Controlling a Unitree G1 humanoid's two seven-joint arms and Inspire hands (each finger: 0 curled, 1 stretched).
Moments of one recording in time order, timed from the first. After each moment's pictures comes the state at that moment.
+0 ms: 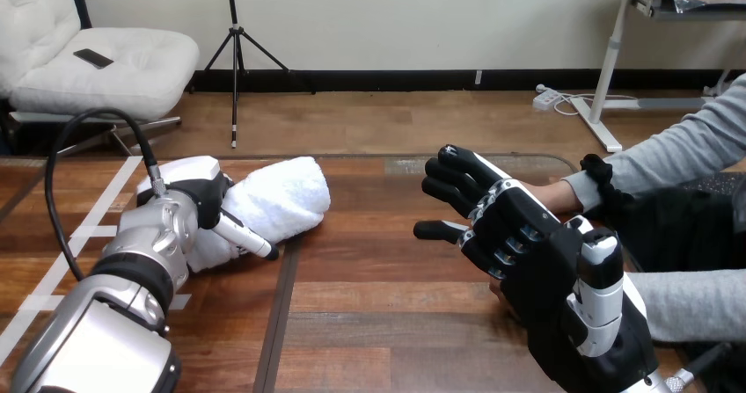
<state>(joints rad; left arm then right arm) -0.96 0.35 -0.47 1.37 0.70 0.05 -0.10 0.31 -0.16 0.03 -0.31 0.39 -0.25 0.57</state>
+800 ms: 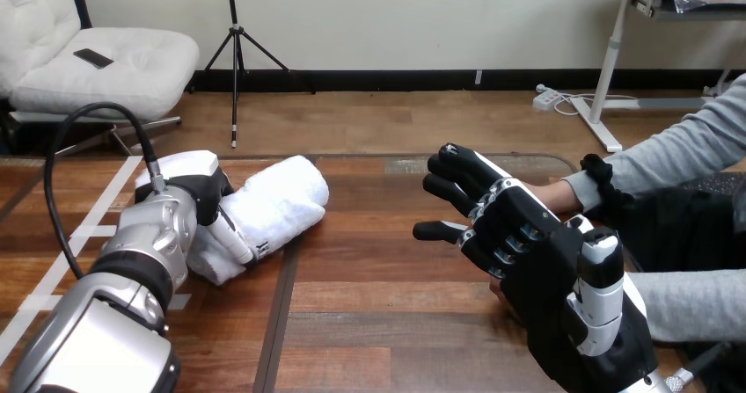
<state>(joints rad) -0.96 0.35 -0.50 1.37 0.72 0.05 -0.06 0.31 -0.16 0.03 -0.31 0.40 -0.25 0.57</state>
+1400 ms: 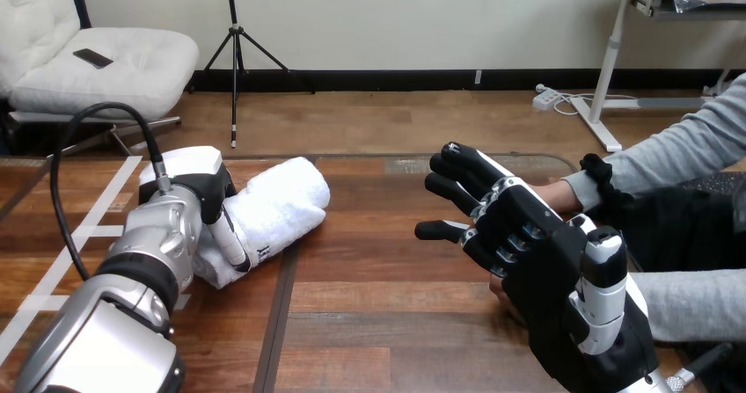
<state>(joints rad) -0.96 0.34 -0.52 1.37 0.73 0.07 -0.02 0.31 -0.16 0.03 -0.31 0.39 -0.25 0.55</state>
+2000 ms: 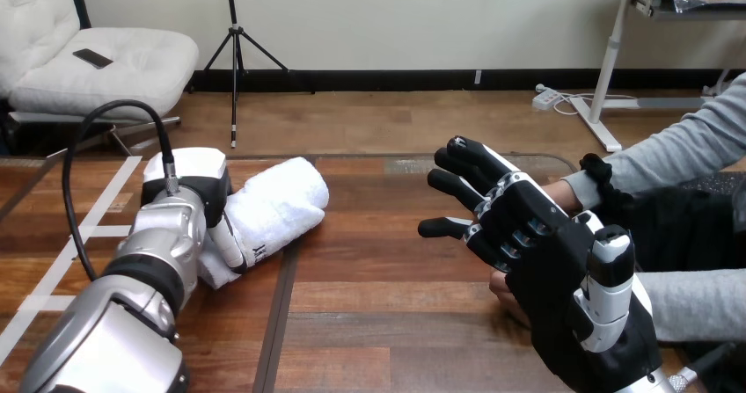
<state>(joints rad) -0.96 0.33 -0.59 1.37 0.79 0.13 0.00 0.31 -0.15 0.03 -0.31 0.39 -0.26 0.54</state>
